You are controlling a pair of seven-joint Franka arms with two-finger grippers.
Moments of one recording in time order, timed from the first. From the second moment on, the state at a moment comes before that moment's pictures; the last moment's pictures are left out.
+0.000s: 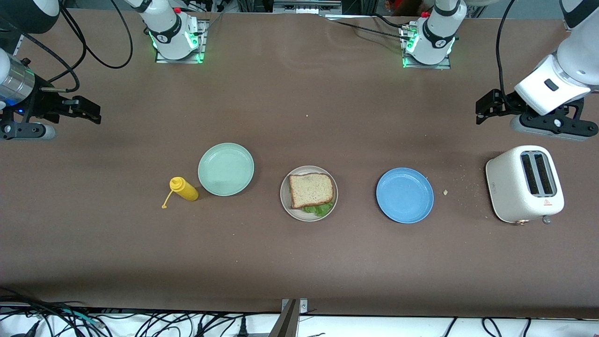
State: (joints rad) left arm -0.02 0.04 -0.12 -1.58 0.02 1.59 0.01; right arm 0.08 0.09 -0.01 -1.54 -0.06 1.53 0.05
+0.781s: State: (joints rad) left arm -0.03 -0.01 -0.07 -1.63 -0.02 1.59 0.00; right arm 0.08 0.09 -0.01 -1.54 -0.06 1.53 0.05
